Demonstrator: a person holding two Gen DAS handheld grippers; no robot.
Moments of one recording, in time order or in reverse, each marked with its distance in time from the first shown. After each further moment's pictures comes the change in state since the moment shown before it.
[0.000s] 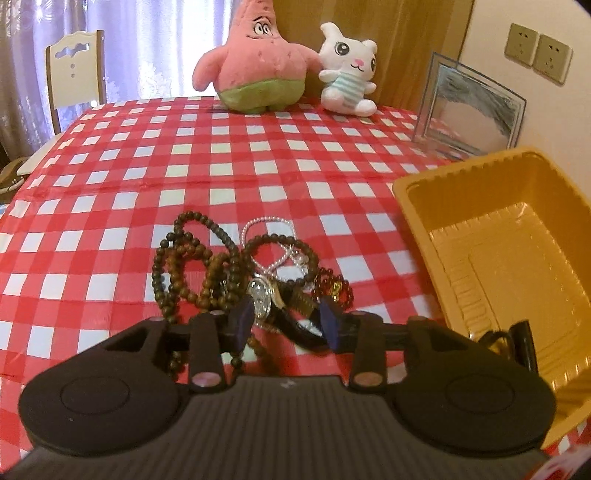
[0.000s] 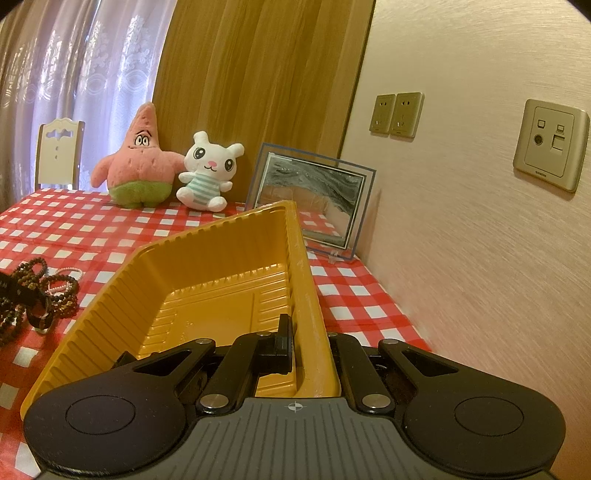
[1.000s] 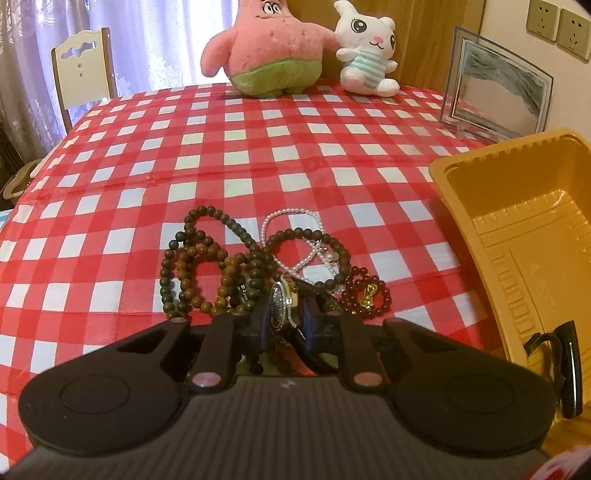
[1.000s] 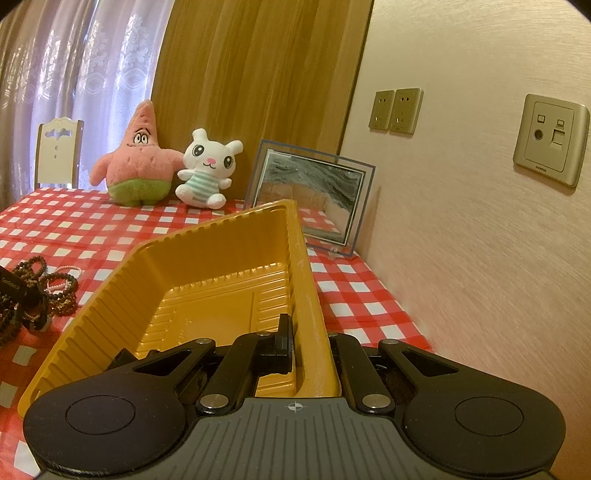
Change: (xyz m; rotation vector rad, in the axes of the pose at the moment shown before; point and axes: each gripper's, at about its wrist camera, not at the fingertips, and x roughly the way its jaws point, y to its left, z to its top) left arm 0.030 0.002 0.005 0.038 0.053 0.087; right arm 0.001 -0.002 -0.003 0.001 0.003 0.002
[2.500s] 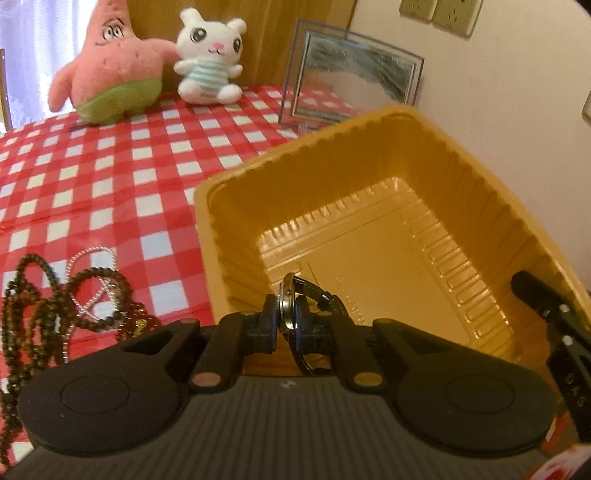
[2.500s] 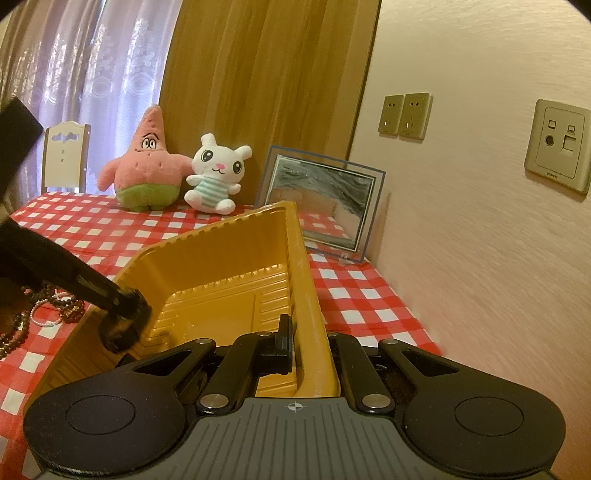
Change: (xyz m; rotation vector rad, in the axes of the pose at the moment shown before) left arm -0.020 -0.120 0.018 0.123 0.014 -0.314; right arm 0.004 0.004 0.005 -0.004 -0.013 0.026
